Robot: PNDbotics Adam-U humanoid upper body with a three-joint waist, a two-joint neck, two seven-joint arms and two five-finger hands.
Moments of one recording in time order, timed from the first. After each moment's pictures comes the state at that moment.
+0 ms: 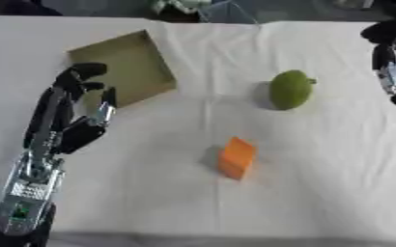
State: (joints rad) left arm -0.15 0.20 0.02 -1.82 -0.19 -0.19 -0.07; right arm -0.47 -0.37 0.03 -1.69 0.13 -0.26 0.28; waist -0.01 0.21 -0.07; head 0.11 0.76
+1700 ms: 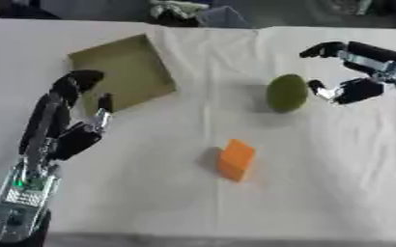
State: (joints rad) left arm -0.14 0.20 0.01 -1.81 -0.18 -0.19 -0.09; right arm -0.85 -0.45 0.22 -1.03 0.56 -0.44 0.53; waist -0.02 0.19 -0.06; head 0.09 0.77
